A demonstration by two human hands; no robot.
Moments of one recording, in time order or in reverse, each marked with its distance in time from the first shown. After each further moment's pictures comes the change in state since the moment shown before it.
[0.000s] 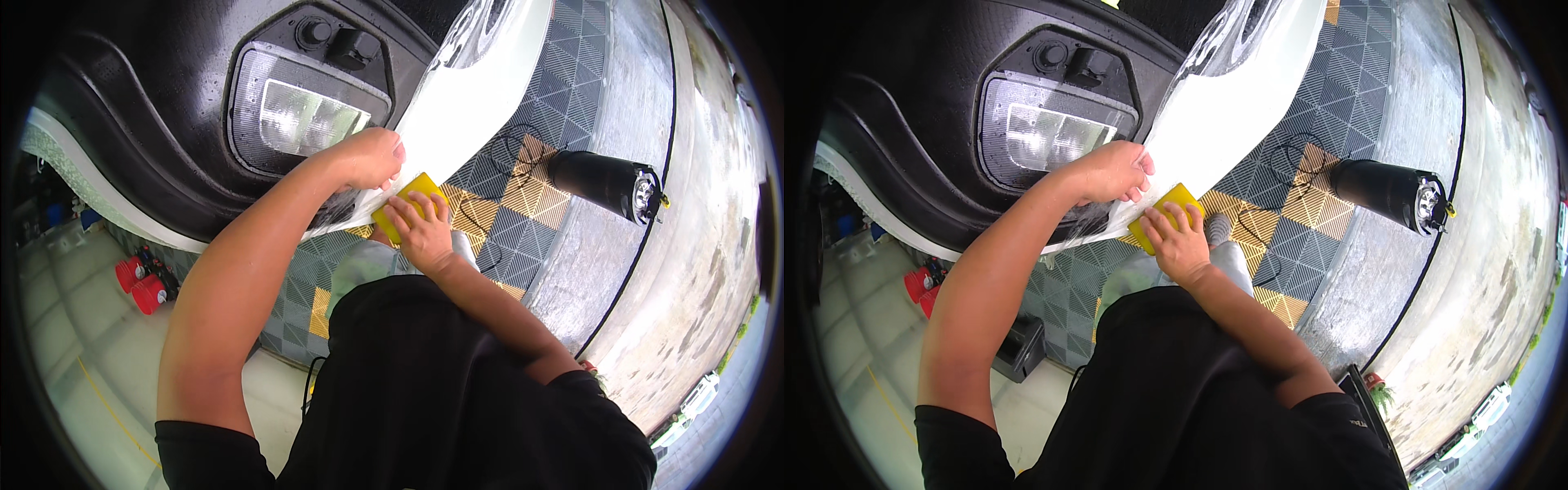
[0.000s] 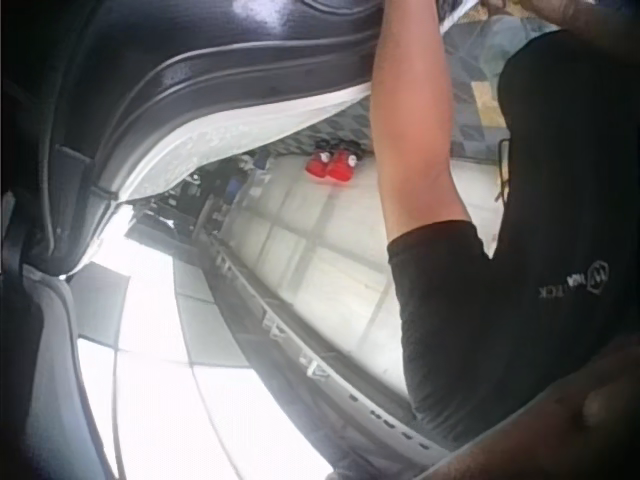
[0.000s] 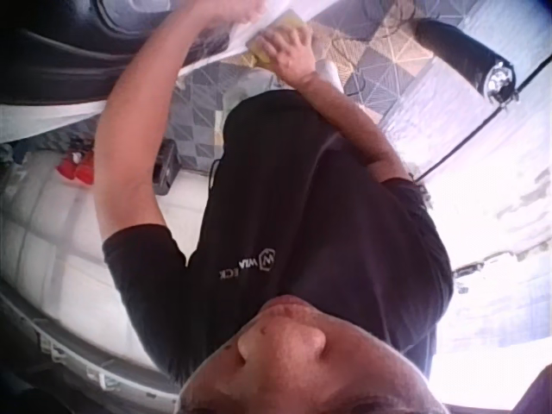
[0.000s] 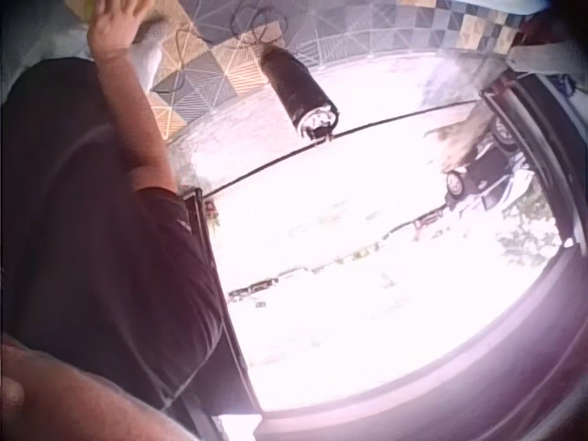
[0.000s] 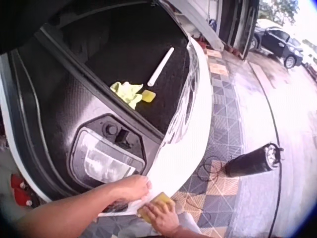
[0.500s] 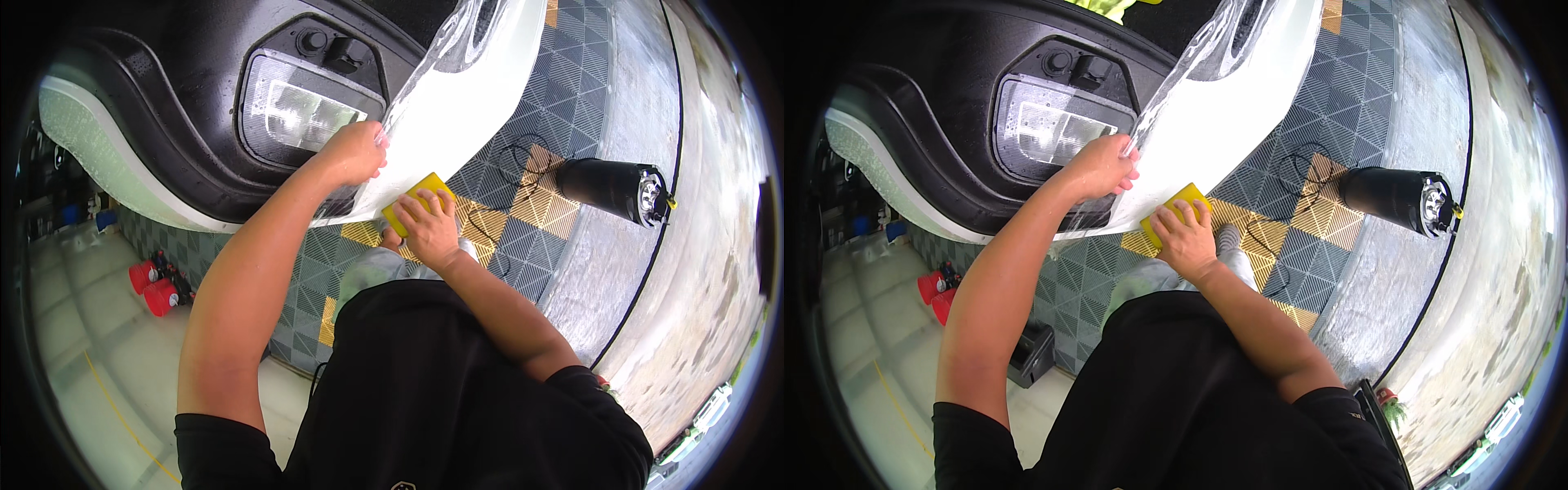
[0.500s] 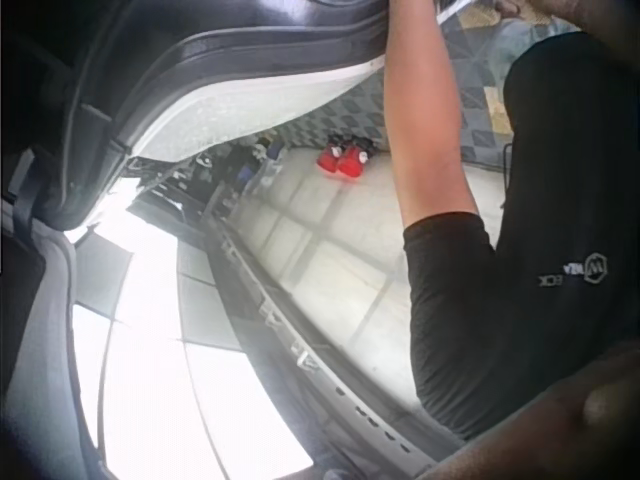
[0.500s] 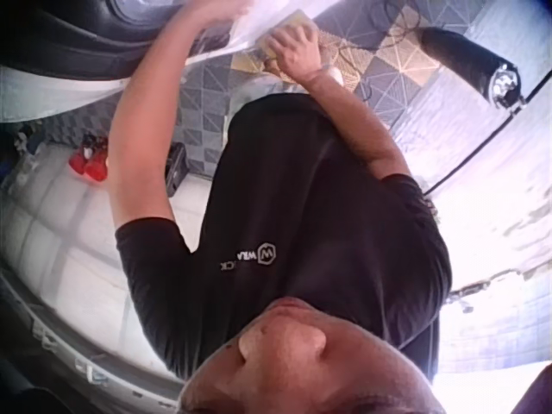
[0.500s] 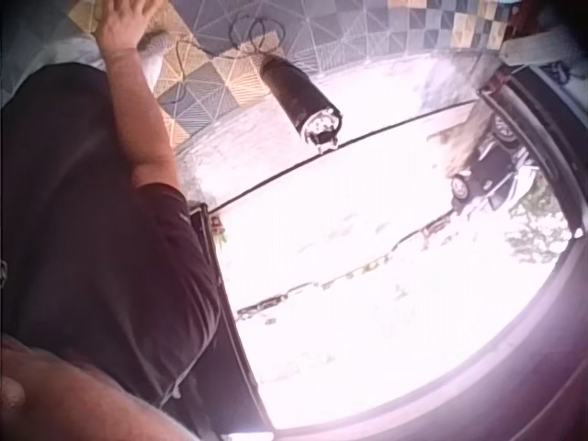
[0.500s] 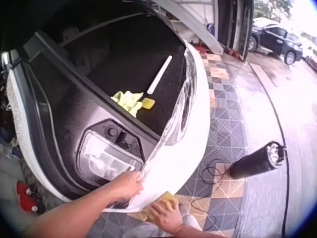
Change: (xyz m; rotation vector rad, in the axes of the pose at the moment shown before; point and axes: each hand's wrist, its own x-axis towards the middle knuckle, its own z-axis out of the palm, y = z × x) left_hand -0.018 0.001 0.006 0.038 0.275 -0.010; right_hand -0.004 0.015 -0.003 -0.044 0.050 -0.034
